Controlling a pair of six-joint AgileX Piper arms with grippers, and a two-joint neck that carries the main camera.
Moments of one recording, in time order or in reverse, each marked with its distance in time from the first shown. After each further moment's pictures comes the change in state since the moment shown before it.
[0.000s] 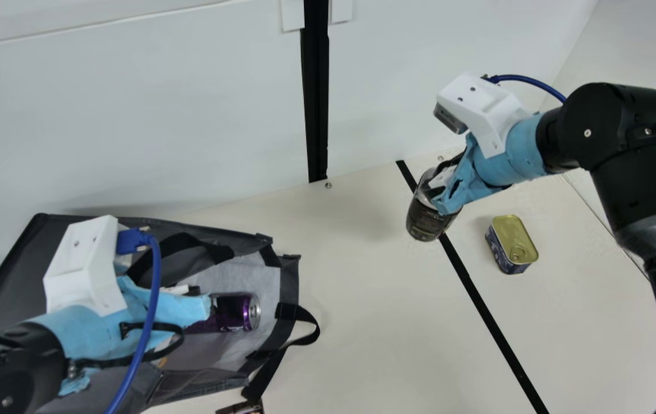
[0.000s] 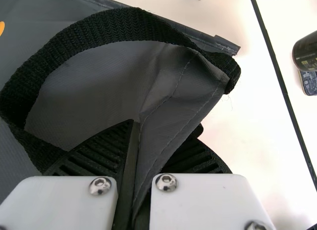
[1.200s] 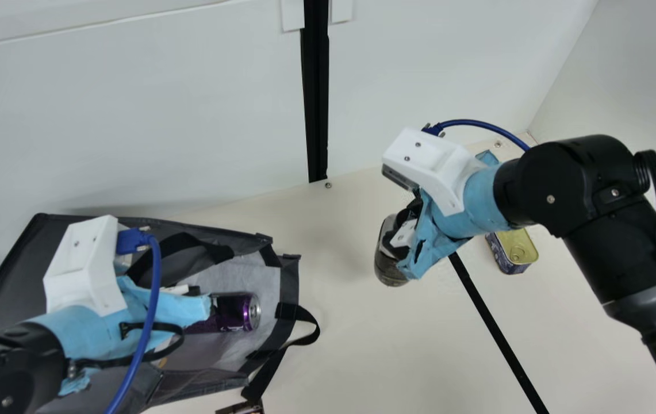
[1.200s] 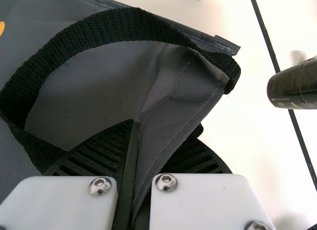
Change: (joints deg) left arm 0.0 0.0 0.0 0.0 0.0 0.0; right arm 13.3 -8.1 9.7 -3.4 0.0 2.4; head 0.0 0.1
